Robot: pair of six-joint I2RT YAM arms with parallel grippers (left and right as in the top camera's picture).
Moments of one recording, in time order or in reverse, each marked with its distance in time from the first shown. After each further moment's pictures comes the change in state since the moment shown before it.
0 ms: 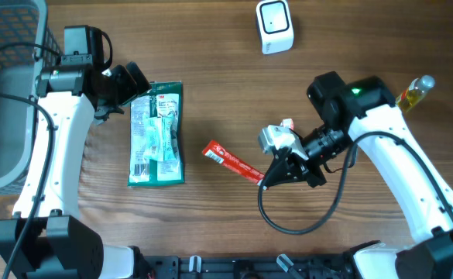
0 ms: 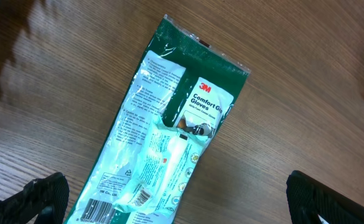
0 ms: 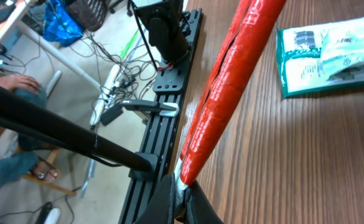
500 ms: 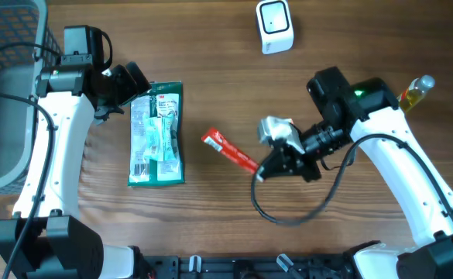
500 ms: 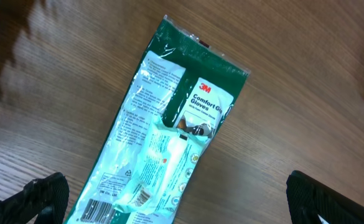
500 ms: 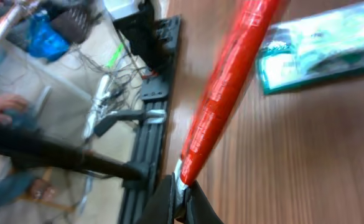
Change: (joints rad) left arm 0.000 0.000 0.000 0.000 0.000 0.000; right arm 0.000 -0.015 -0.004 0.175 0.003 0.247
